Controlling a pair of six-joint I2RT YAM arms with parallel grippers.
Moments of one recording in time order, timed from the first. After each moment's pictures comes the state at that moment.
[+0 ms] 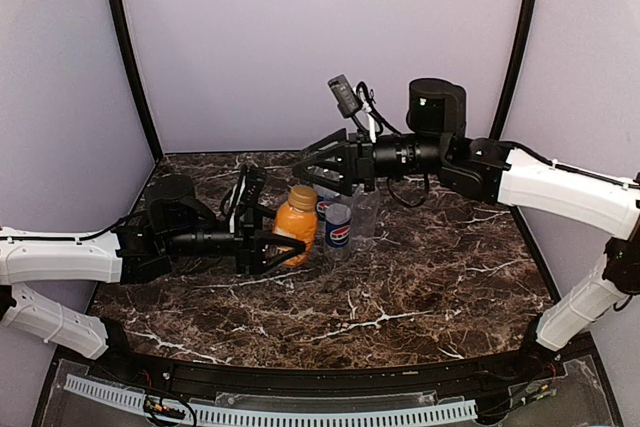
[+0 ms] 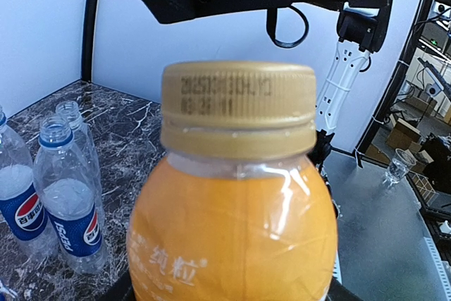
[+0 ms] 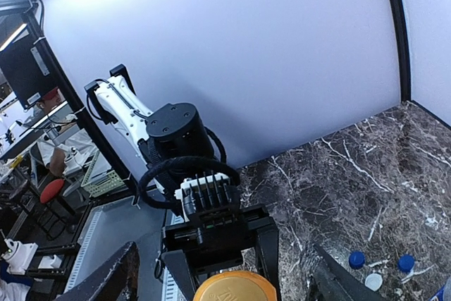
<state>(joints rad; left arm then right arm) -0.91 1.17 0.66 0.40 0.49 -0.19 0.93 1.48 1.33 0.05 -0.68 0.30</state>
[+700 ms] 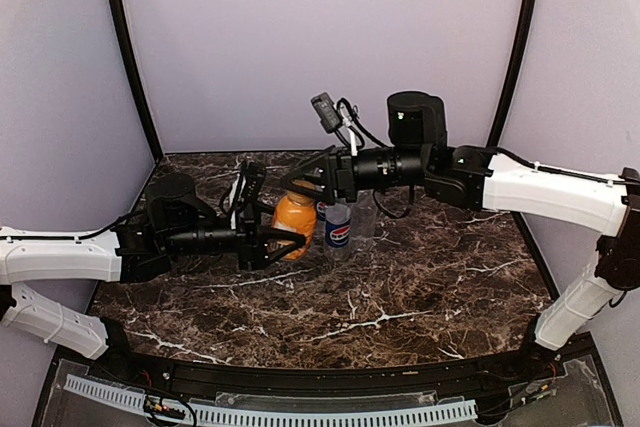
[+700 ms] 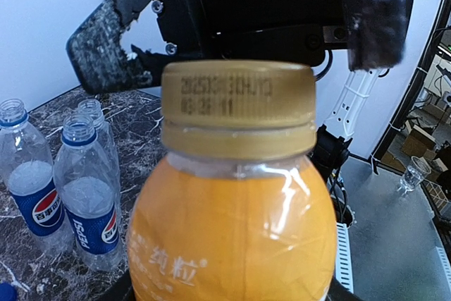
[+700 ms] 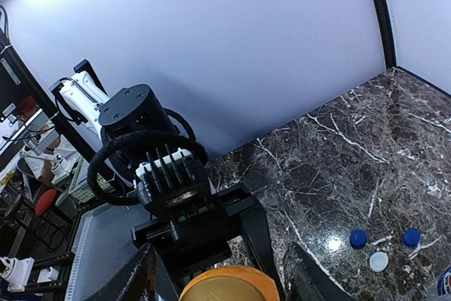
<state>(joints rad) -0.91 1.17 0.67 0.37 0.42 -0.19 0.97 1.54 1.33 0.02 -0.57 0.35</state>
